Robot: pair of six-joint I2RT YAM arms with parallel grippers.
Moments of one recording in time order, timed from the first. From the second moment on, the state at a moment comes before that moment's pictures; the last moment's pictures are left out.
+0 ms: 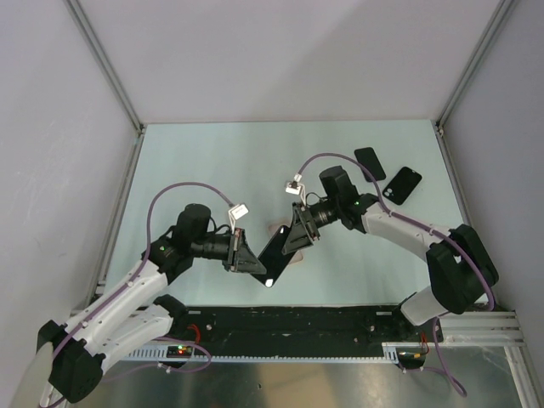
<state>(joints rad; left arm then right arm) -0.57 0.84 0.58 -0.33 0.88 -0.60 0.63 1.52 0.98 -0.16 -1.18 0.21</state>
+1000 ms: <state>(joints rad) -0.60 0.86 0.61 -0.34 0.81 -0.55 0.60 1.45 0.85 0.11 -1.24 0.42</state>
